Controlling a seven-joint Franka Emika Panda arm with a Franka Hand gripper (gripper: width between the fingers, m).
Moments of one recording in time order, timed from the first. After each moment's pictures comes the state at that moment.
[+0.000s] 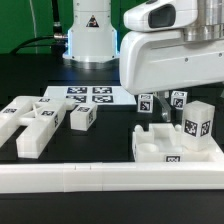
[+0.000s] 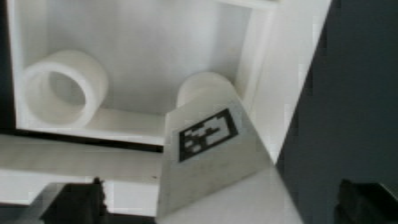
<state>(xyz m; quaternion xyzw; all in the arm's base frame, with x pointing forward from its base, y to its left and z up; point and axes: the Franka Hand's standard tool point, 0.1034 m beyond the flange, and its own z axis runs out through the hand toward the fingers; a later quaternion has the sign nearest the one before) 0.625 0.111 0.080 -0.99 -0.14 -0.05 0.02</state>
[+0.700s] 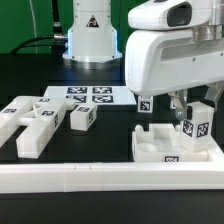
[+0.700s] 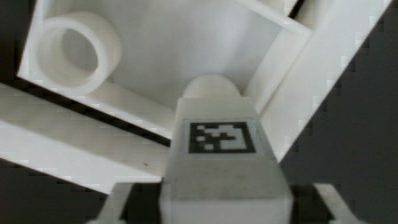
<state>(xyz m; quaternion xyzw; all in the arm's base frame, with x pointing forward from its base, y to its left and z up) 0.626 0.110 0.080 -0.98 -0.19 -0.05 0.02</state>
